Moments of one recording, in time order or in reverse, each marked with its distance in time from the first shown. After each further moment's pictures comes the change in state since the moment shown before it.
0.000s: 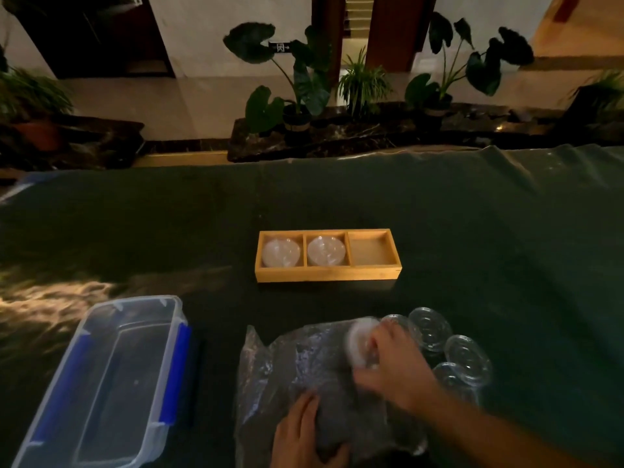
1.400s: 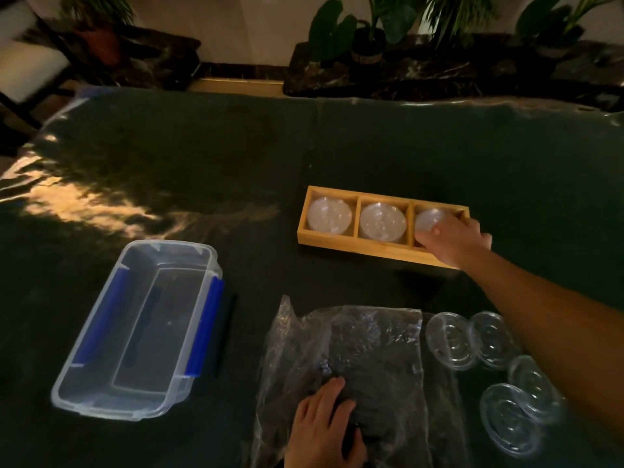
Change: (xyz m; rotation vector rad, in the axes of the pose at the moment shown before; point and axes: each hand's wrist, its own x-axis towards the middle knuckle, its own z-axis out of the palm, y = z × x) left_hand 0.017 -0.002 0.023 0.160 0.234 0.073; right_hand 0.224 0.016 -0.058 -0.201 0.018 0.298
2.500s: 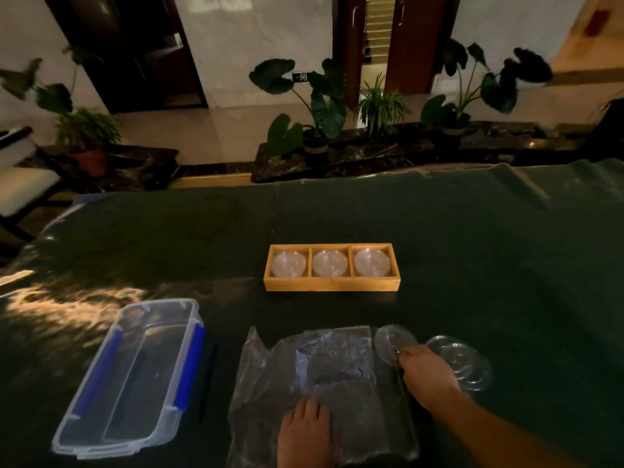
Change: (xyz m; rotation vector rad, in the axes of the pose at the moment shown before) left_hand 0.022 0.060 -0.050 0.377 -0.348 -0.088; right_hand -0.188 0.109 0.074 -0.184 -0.011 -0.293
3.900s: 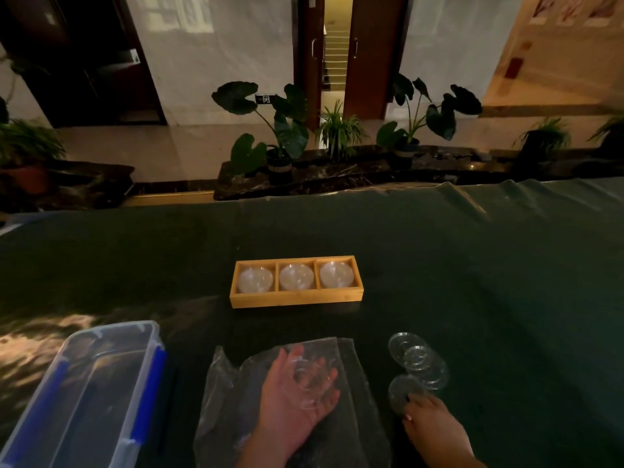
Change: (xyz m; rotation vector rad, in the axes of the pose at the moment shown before) left_hand 0.058 0.006 -0.051 -2.374 -0.408 -0.521; right_hand -0.091 0.034 0.019 0.235 0.023 0.093
